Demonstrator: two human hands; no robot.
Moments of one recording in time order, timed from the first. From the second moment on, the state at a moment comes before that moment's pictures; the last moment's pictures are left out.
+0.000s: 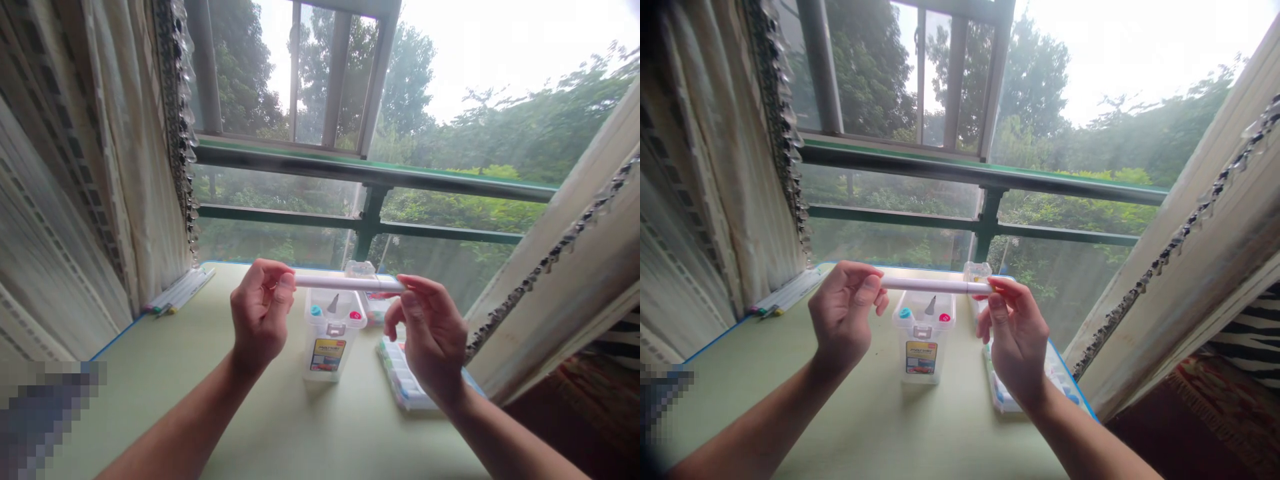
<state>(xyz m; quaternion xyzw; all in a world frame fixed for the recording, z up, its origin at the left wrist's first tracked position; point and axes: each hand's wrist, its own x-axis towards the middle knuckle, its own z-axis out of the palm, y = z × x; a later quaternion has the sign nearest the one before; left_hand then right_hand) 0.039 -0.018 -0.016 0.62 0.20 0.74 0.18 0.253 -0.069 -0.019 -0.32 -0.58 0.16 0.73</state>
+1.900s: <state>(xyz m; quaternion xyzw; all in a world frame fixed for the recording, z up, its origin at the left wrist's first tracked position) 0.037 -0.021 -0.022 0.64 0.28 0.69 0.19 0.257 -0.064 -0.018 -0.33 -0.56 0.20 0.74</state>
